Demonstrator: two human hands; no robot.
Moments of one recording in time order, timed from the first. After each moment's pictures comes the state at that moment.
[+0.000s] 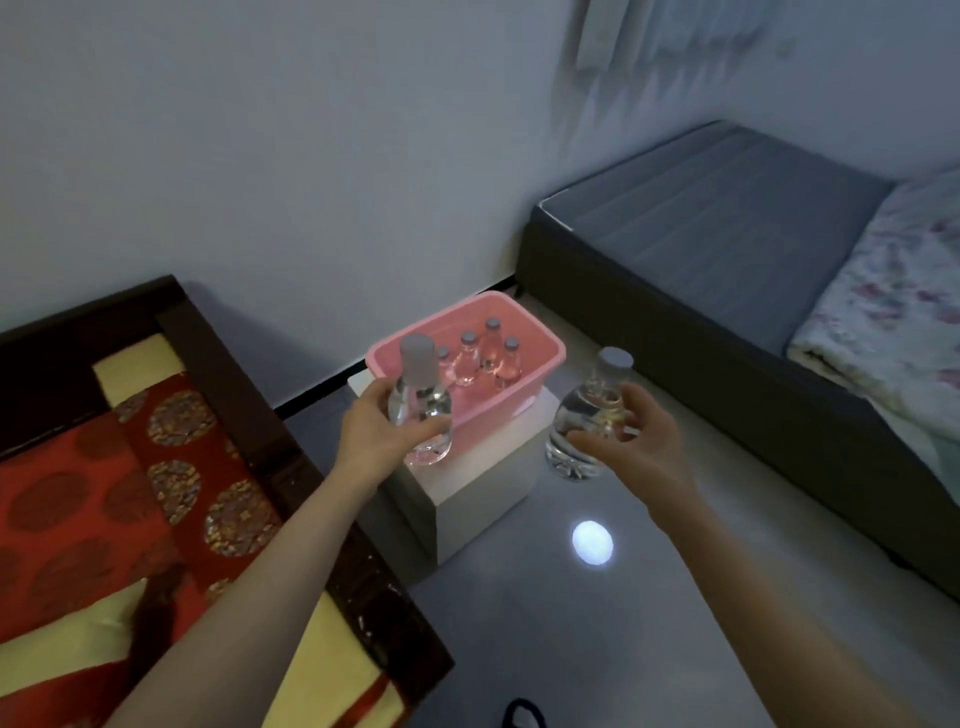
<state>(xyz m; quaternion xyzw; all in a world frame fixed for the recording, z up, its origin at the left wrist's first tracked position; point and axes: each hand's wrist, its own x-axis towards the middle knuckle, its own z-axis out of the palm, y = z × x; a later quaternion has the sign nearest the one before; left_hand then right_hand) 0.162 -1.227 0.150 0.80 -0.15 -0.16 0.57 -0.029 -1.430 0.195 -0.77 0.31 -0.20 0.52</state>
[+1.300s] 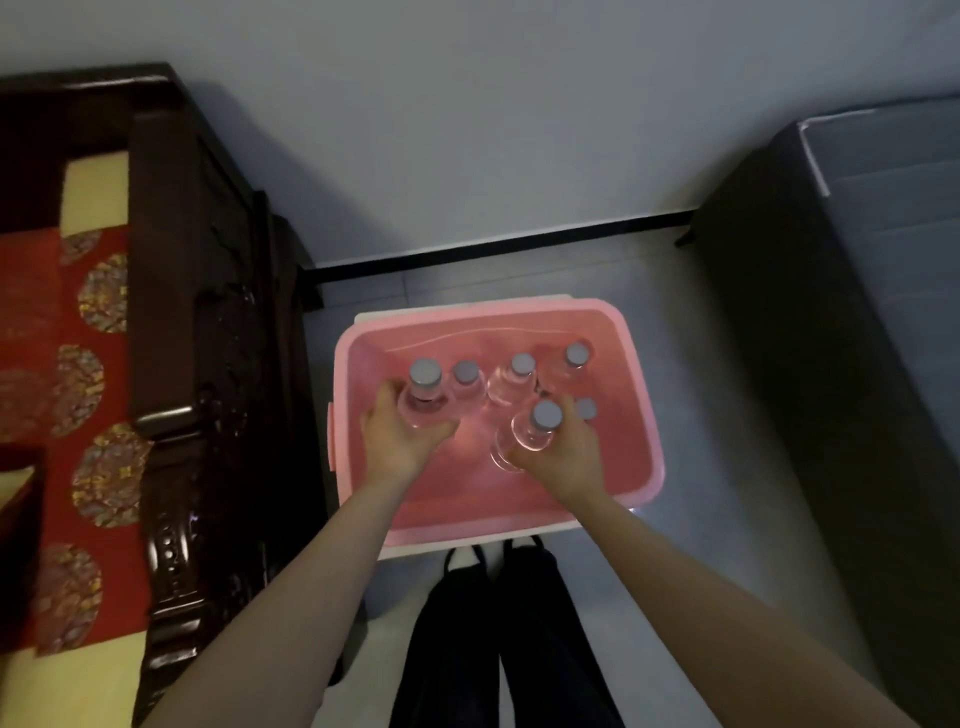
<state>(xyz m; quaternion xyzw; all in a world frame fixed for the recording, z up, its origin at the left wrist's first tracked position) 0.338 -1.435 -0.054 0.83 0.21 -0.10 0.51 0.303 -1.628 -0.028 -0.85 0.21 0.11 0.47</state>
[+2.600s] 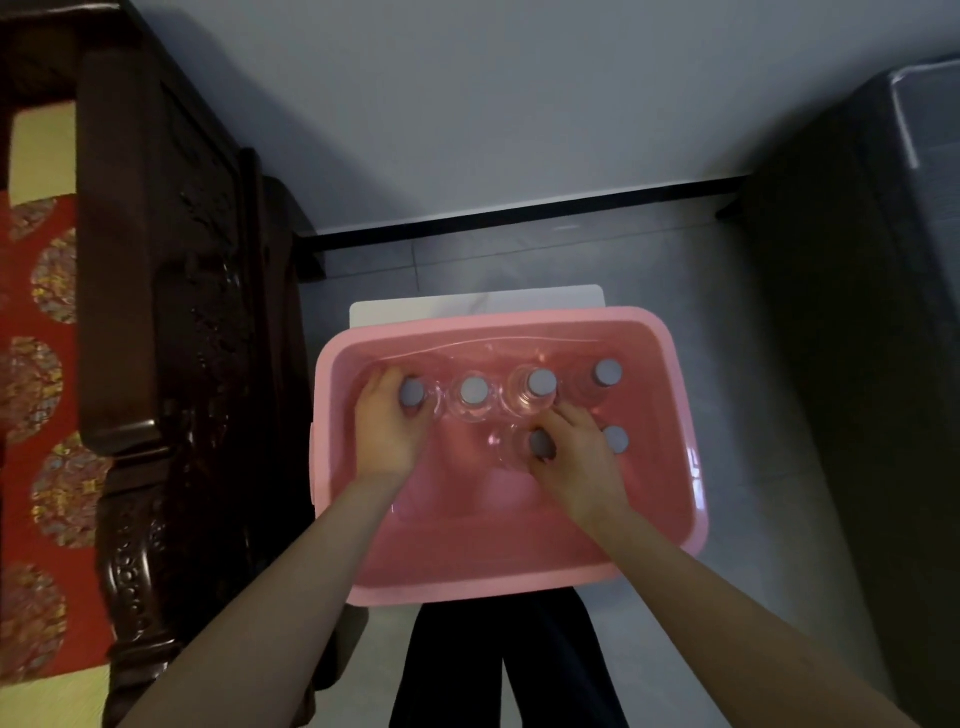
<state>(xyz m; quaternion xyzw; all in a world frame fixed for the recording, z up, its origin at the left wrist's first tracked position) 0.390 -1.431 -0.105 0.88 0.13 -0.02 0.45 0.350 -1.641 -0.083 -0.95 0.00 0.12 0.29</state>
